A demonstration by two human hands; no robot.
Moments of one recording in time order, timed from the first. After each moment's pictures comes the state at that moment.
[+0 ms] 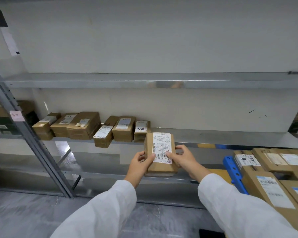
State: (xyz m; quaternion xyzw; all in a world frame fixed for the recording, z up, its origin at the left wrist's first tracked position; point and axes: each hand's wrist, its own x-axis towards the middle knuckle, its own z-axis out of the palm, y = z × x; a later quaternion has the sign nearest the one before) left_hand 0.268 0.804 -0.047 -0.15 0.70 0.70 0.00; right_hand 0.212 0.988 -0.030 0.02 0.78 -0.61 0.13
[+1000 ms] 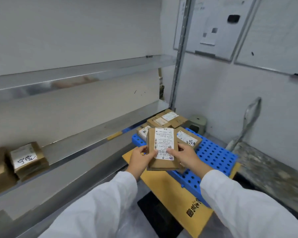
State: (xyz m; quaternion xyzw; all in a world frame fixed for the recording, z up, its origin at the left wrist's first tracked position) left_hand 0.242 1.038 -0.046 0.18 0.74 0.60 0.23; right_hand 0.352 1.195 -0.016 0.31 0.75 -0.57 -0.12
